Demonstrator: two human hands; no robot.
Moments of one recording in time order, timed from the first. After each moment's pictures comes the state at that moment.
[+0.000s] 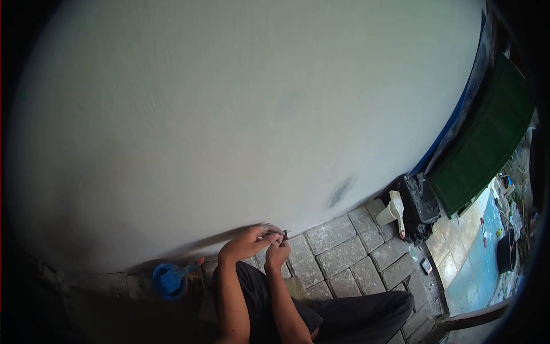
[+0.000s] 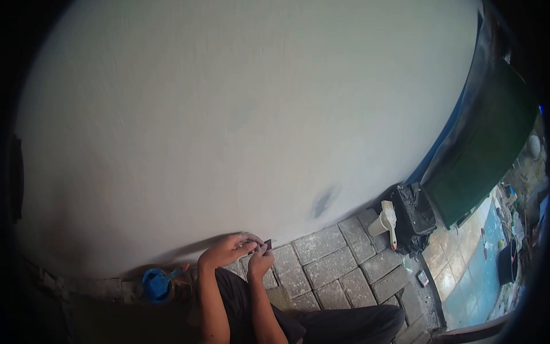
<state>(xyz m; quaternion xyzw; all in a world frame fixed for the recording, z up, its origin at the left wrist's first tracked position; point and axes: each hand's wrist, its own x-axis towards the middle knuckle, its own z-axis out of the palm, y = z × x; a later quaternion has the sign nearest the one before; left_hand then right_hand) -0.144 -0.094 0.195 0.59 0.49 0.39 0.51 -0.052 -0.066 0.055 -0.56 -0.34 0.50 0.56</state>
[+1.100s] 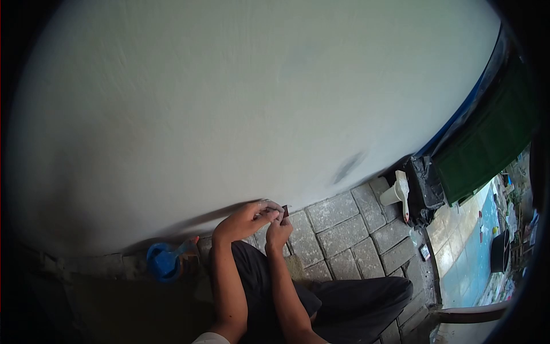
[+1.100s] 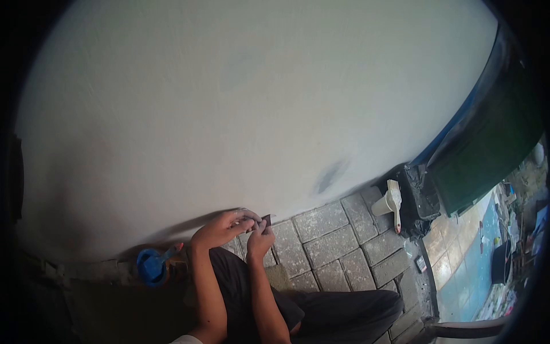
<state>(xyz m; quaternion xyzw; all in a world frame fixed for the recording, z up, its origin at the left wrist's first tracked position) -0.148 -0.090 0.198 0.58 0.50 0.38 0.52 -0.046 -0.065 0.057 -0.56 -0.35 0.51 0.55</state>
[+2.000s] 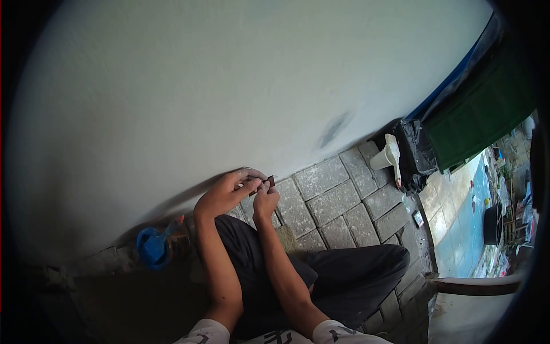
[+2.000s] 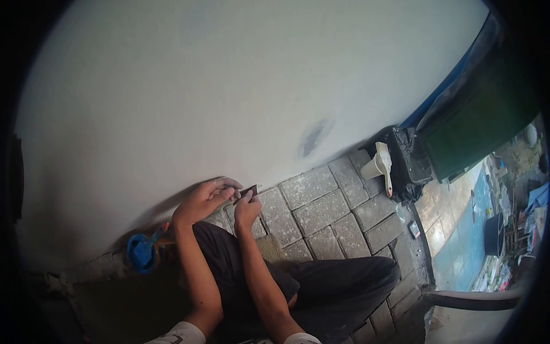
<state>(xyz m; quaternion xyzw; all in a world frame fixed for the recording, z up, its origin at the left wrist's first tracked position) -0.148 -0.088 0.198 0.55 0.50 0.39 0.54 -0.050 -0.058 0.034 -0.63 -0.32 0.50 0.51</state>
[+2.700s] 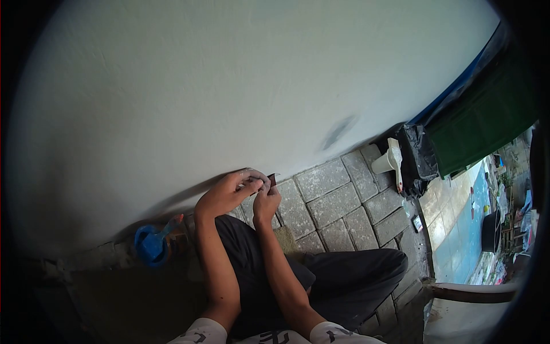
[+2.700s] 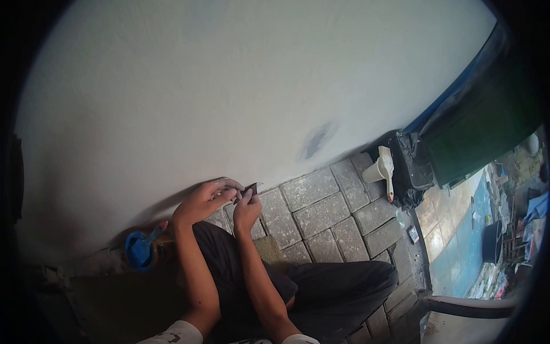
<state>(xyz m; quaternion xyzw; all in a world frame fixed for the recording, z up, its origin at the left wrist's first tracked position) -0.147 -0.087 0.203 0.57 0.53 0.37 0.51 -0.046 -0.061 0.048 -0.58 -0.39 0.47 0.54</state>
